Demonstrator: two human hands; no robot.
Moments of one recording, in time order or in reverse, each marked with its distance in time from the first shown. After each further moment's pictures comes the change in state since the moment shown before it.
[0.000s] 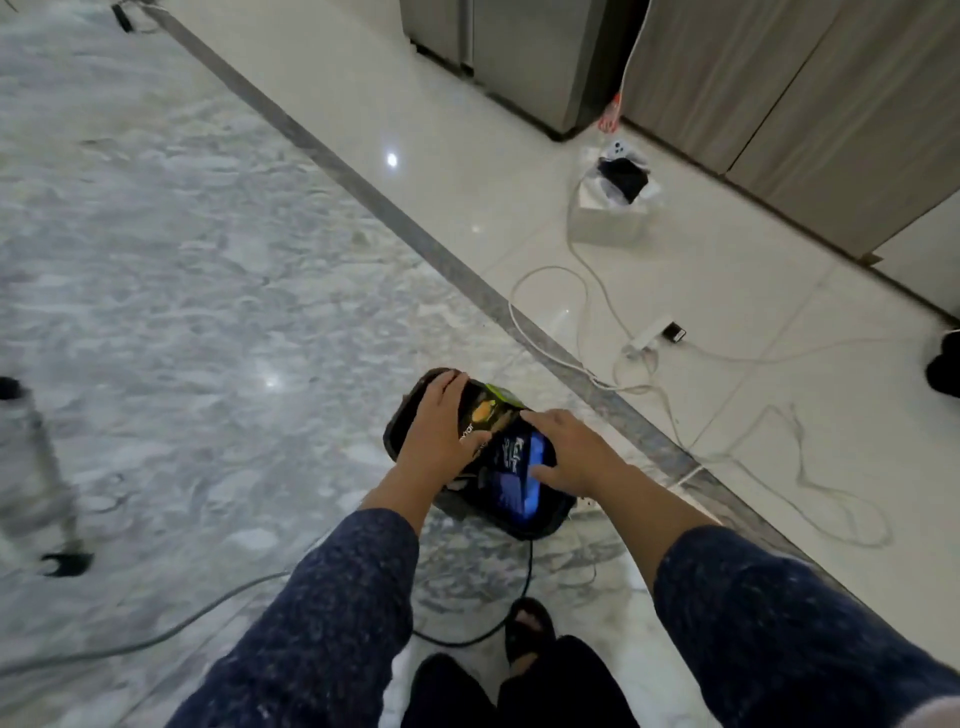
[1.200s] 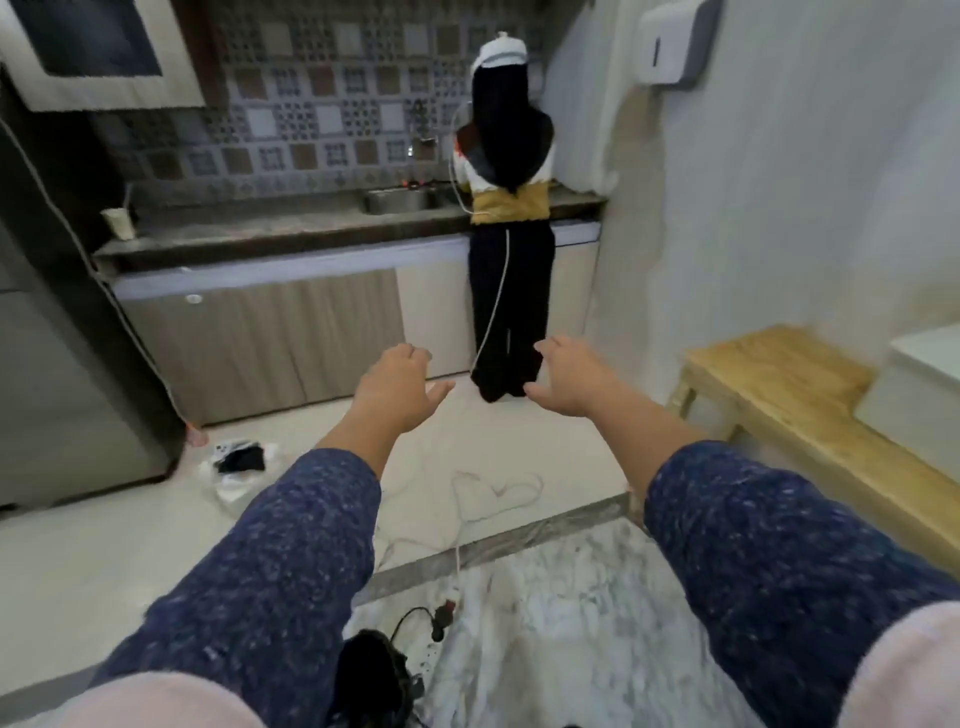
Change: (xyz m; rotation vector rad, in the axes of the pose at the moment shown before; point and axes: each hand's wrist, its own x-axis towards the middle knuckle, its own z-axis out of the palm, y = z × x) left_hand -0.199 0.425 -0.180 0.512 -0.044 1.159; right_hand -0.498 -0.071 -0.214 0.028 0.893 0.967
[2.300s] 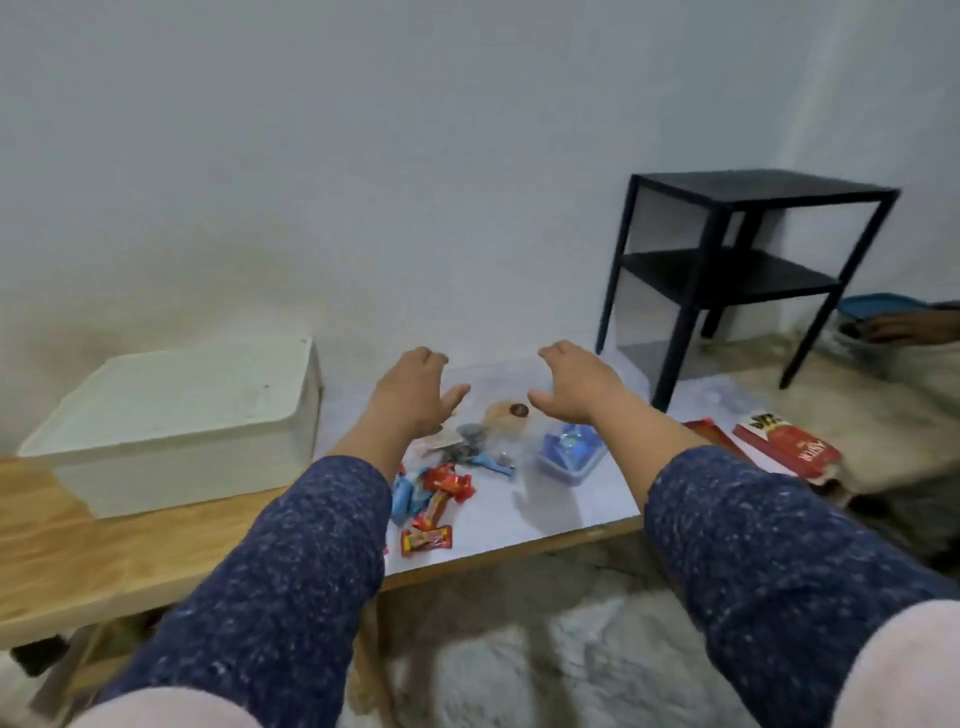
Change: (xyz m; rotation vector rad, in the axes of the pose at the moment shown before) left_hand -0.190 0.816 0.136 -0.220 -0.270 1.503; right_hand -0.601 0.486 -0.102 -0.058 0.255 1.485
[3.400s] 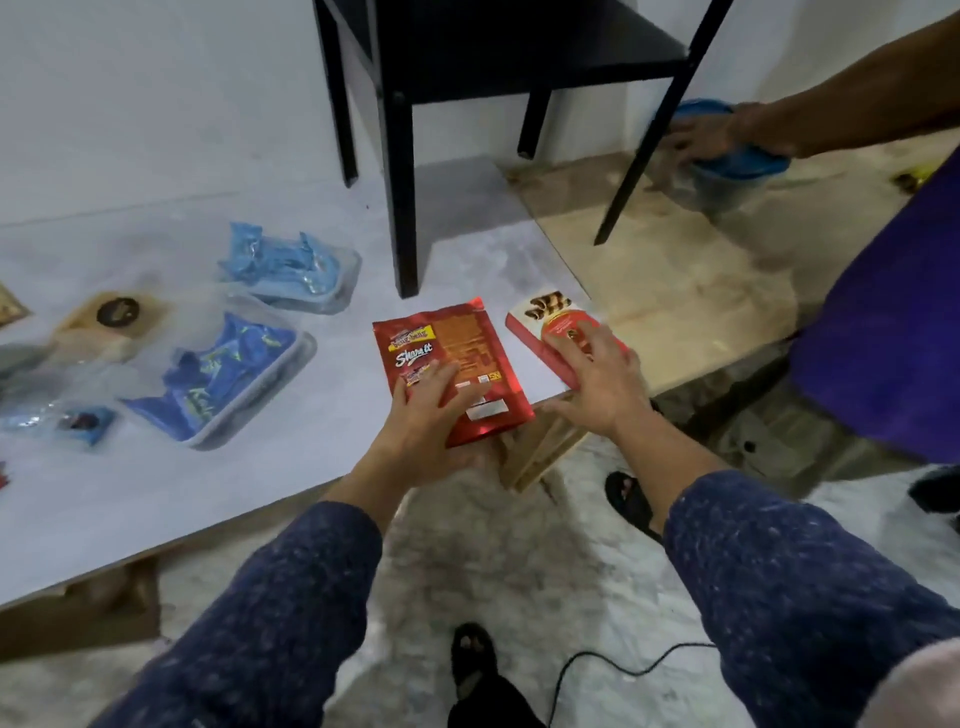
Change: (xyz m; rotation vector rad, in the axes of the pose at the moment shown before) left_hand 0.129 0.351 0.383 -0.142 -0.371 0.394; right_hand -0.011 0.518 0.150 -0.121 -0.201 0.287
